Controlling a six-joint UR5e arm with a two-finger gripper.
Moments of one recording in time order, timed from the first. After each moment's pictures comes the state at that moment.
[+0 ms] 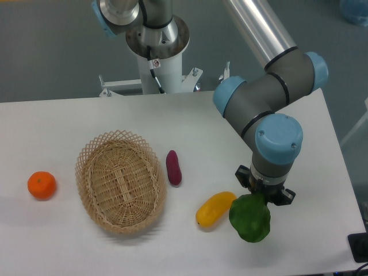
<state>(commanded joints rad) 2.51 -2.16 -1.25 -1.24 1.64 1.13</state>
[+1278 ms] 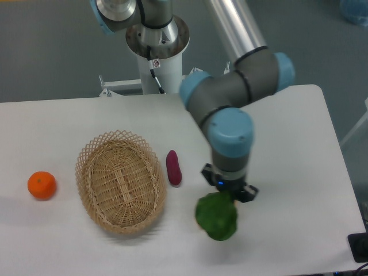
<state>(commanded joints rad) 2.33 -2.02 -1.51 -1.06 1.64 0.95</state>
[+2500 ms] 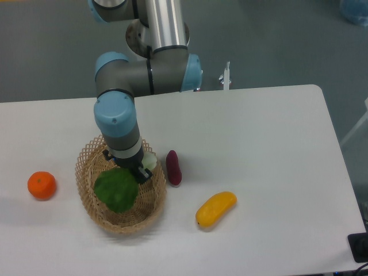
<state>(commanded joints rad) 2.11 -1.93 -1.74 -1.05 1.58 0.95</state>
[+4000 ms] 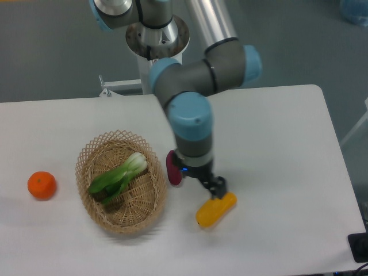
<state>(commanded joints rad) 2.43 -2.02 -1.45 -1.11 1.65 1.18</state>
